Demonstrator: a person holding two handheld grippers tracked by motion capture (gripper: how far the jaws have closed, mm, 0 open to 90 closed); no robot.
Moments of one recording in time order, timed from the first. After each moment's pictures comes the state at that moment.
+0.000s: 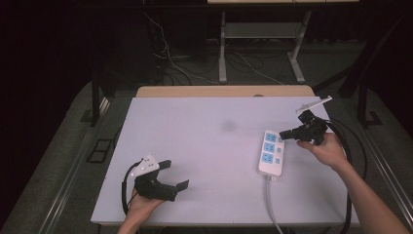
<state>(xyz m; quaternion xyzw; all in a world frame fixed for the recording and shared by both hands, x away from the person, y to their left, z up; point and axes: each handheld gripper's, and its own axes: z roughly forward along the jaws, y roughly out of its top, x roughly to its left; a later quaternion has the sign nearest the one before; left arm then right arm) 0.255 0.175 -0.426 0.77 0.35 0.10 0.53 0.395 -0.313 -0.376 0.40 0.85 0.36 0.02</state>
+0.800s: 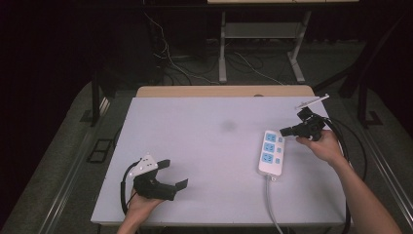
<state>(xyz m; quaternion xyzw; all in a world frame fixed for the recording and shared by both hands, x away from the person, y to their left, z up) 0.255 0.178 -0.425 0.77 0.35 0.10 0.53 0.419 -0.321 -0.394 0.42 0.84 0.34 0.02</state>
